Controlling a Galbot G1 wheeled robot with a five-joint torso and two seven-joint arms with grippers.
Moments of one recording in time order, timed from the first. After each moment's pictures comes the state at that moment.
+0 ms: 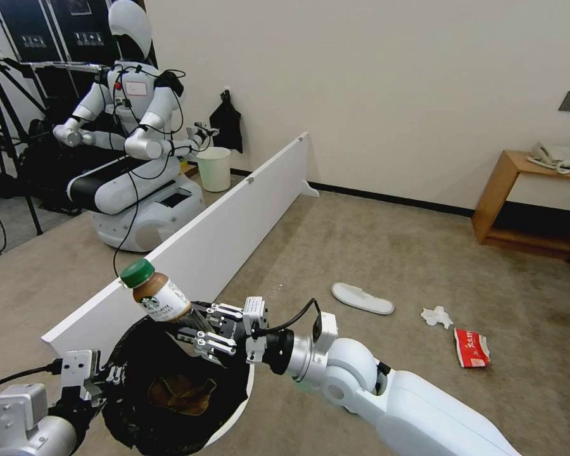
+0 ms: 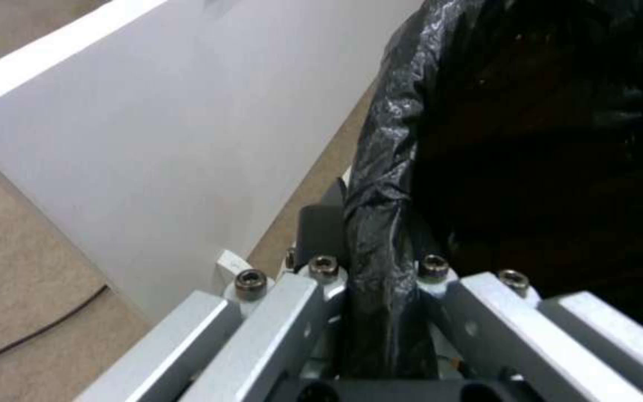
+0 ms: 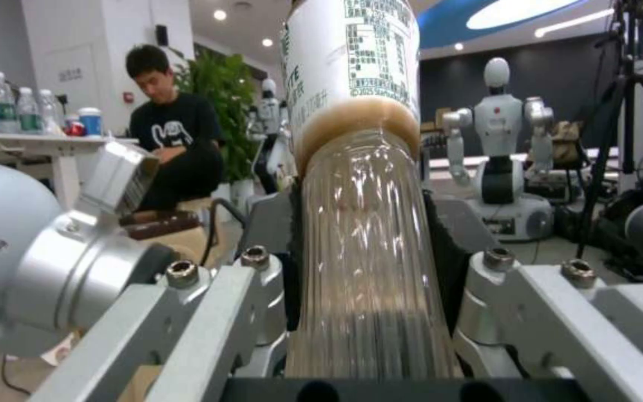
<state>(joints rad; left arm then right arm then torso) 1.76 -1.12 -0.93 -2.50 -0.77 0.74 -0.27 -0.60 1.06 -0.44 1.88 0.90 0.11 -0.48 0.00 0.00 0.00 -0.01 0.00</state>
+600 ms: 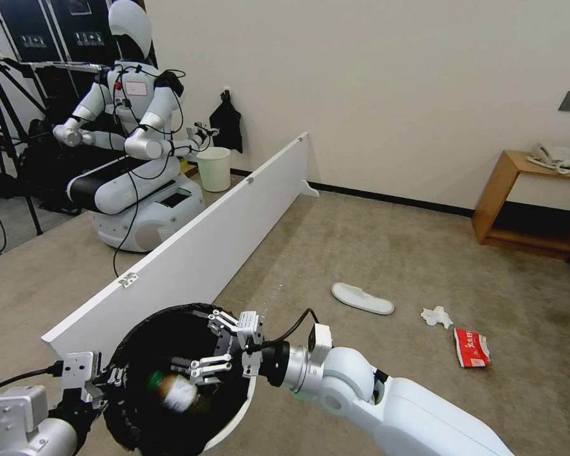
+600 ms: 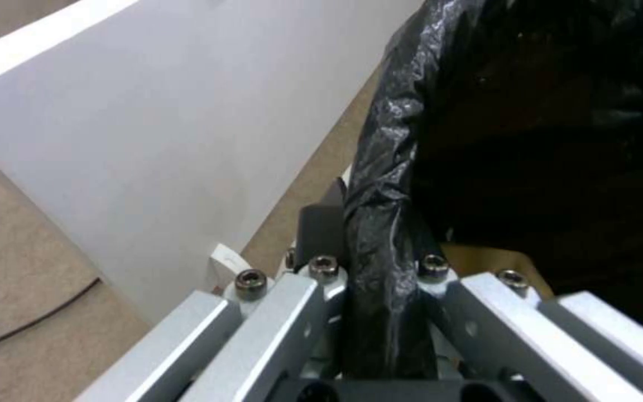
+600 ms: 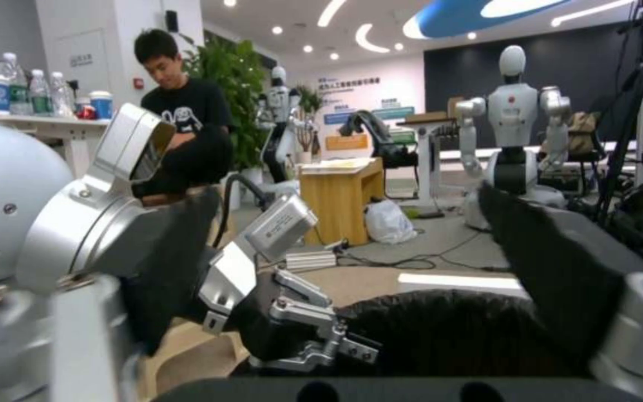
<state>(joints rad) 1.77 -1.13 -0.92 -2.50 -0.78 0.74 -0.27 -0.61 1.06 -0.48 1.87 0.86 0.12 -0.49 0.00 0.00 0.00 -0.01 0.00</state>
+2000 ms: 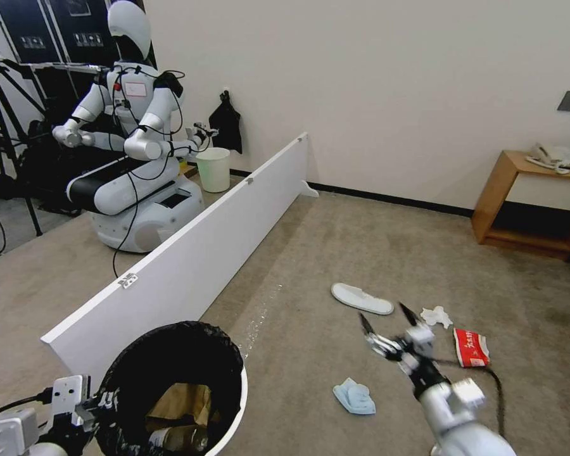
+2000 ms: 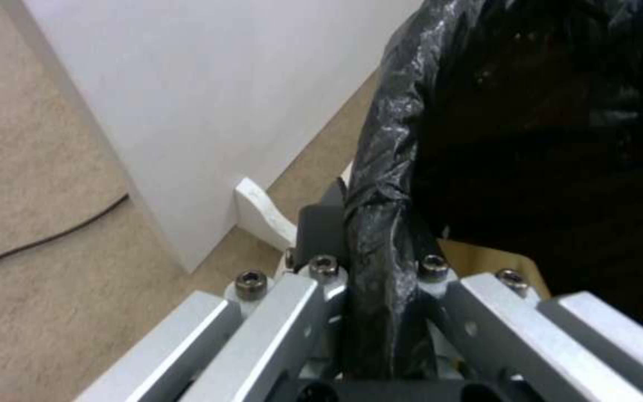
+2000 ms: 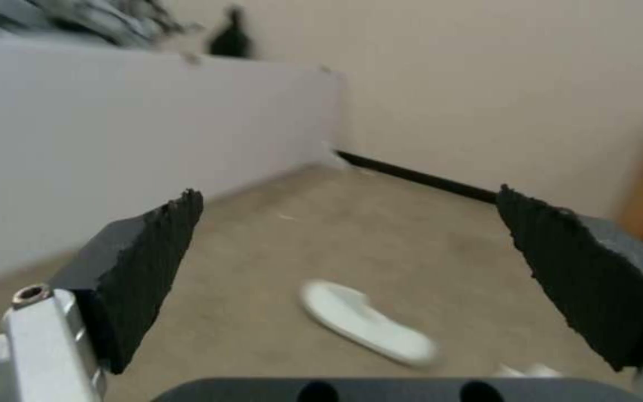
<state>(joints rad) 1.84 -1.22 -0.94 -2.45 -0.77 0.71 -0.27 -1.59 1.30 0.60 2.00 0.11 0.13 -0.01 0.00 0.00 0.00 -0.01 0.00</state>
